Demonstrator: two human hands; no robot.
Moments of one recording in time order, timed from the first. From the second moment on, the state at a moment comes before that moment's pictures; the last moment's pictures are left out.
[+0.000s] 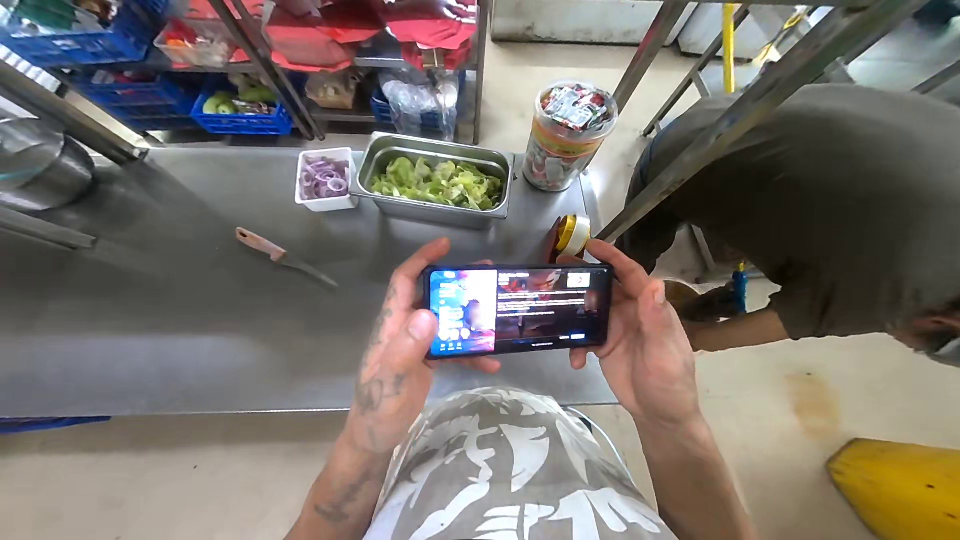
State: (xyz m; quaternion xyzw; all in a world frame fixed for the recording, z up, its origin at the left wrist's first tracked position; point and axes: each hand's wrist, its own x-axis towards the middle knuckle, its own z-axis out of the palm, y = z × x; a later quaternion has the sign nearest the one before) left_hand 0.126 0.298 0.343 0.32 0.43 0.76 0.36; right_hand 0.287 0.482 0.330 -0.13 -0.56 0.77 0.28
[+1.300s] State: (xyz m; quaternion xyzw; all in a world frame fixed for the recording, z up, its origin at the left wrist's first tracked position) left_hand 0.128 0.290 0.348 0.31 0.51 0.73 0.33; right_hand 0.284 0.479 0.335 -0.12 -0.56 0.78 0.26
